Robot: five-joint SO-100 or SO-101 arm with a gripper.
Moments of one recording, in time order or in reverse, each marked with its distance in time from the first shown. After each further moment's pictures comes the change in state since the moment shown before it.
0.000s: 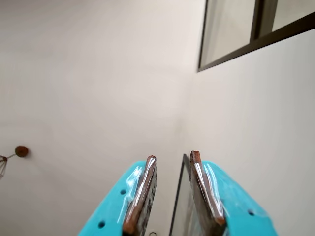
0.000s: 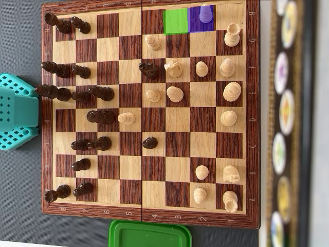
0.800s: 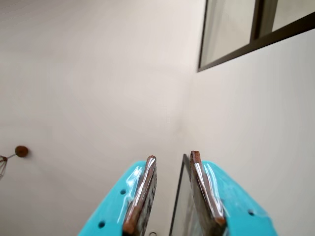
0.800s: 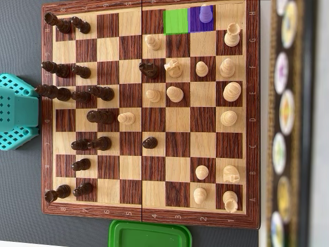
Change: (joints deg) arm 0.0 0.0 0.0 0.0 0.0
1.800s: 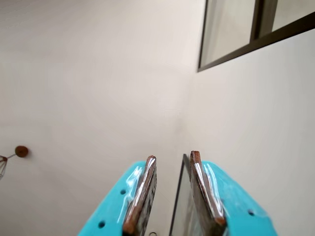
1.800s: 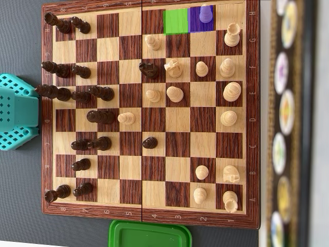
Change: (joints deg) arm 0.0 0.0 0.0 0.0 0.0
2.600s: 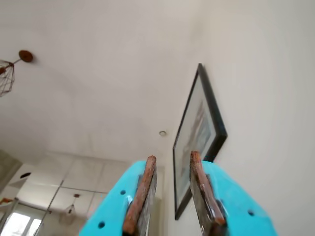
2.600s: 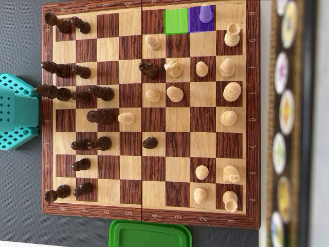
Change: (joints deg) arm 0.0 -0.2 -18.3 51.4 0.0
